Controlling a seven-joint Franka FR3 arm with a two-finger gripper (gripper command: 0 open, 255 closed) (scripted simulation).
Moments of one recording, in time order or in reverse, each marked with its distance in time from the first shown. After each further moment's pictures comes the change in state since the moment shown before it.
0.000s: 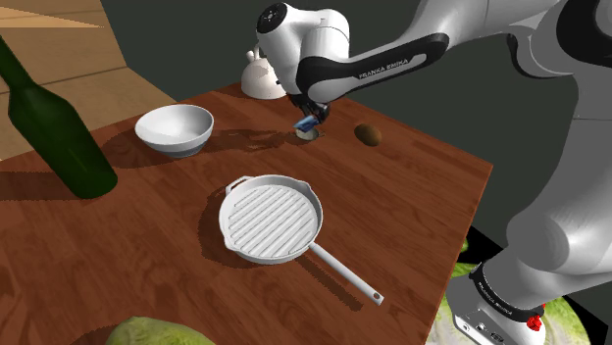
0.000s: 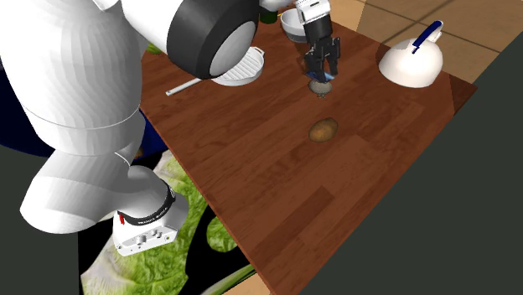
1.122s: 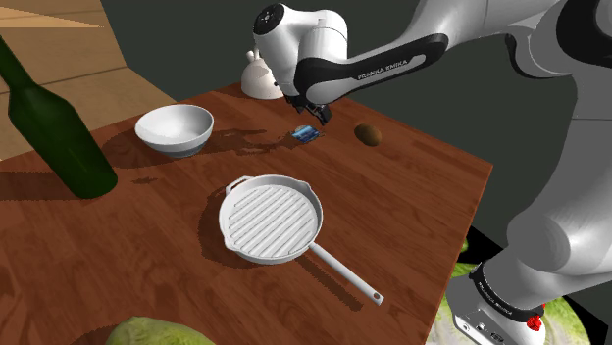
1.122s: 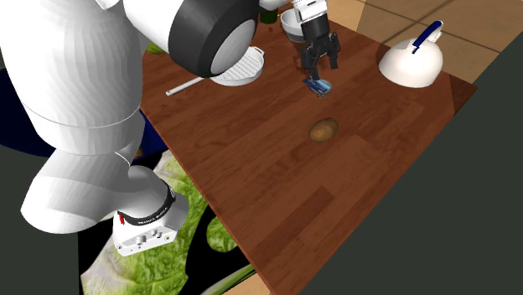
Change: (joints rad) arm 0.013 0.001 0.002 0.000 0.003 -0.008 0.013
